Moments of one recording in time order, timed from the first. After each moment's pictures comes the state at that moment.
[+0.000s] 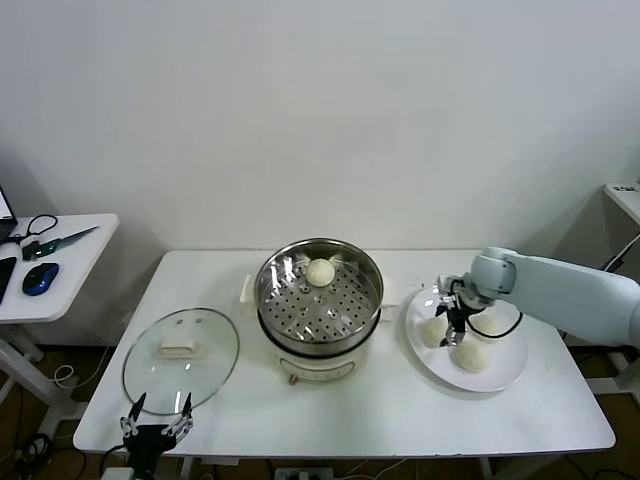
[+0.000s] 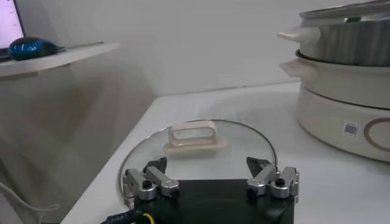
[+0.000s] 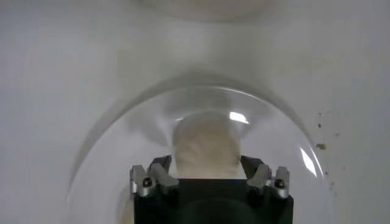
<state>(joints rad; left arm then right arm) 1.74 -1.44 -0.73 -1.93 -0.09 0.06 0.03 0.32 0.83 -1.46 1.11 0.47 -0.32 -0.77</state>
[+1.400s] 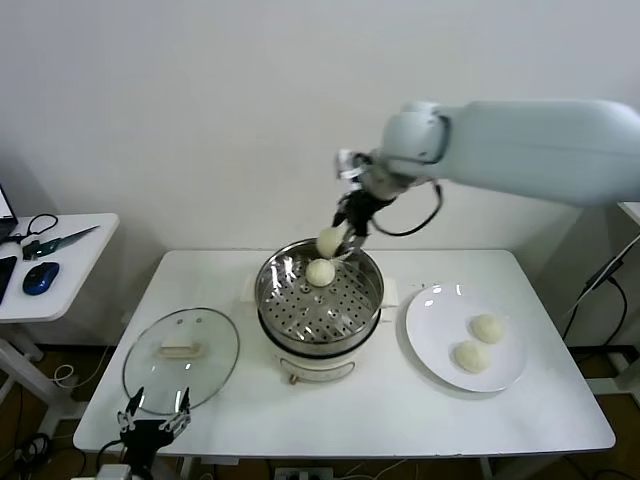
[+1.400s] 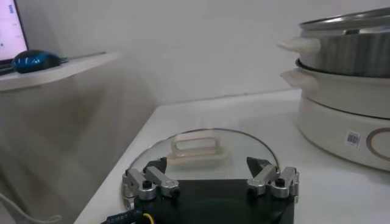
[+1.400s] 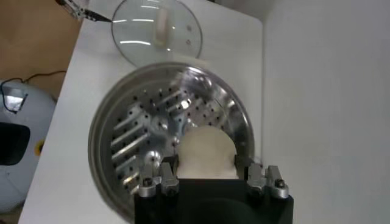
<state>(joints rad) 1.73 -1.43 -0.73 -1.94 -0.09 0.06 0.03 0.93 1.23 -1.64 1.39 1.02 -0.47 -0.71</state>
